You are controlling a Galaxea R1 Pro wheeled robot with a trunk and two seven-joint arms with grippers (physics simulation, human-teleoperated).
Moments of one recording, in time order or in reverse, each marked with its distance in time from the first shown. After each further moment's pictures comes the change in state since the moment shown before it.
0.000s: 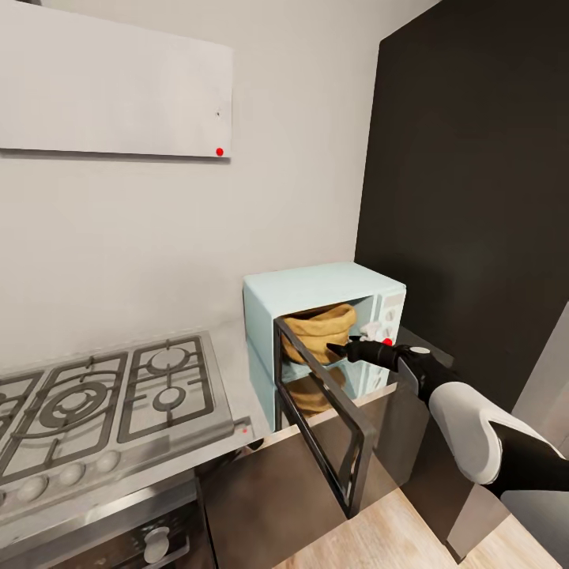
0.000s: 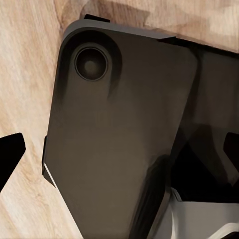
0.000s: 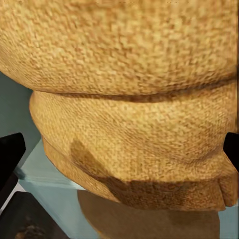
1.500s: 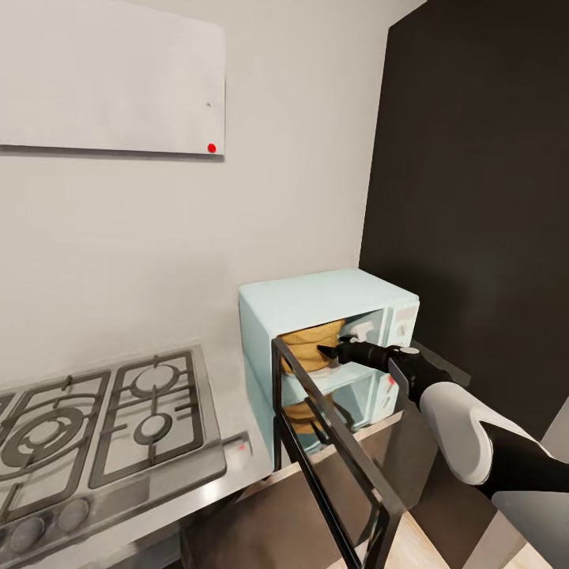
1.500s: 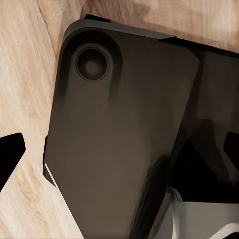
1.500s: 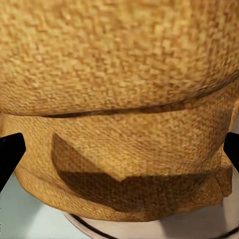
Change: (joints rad) left arm 0.000 0.001 0.000 0.000 0.000 0.000 0.000; right arm 0.000 0.039 -0.002 0.005 0.017 0.001 0.005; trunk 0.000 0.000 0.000
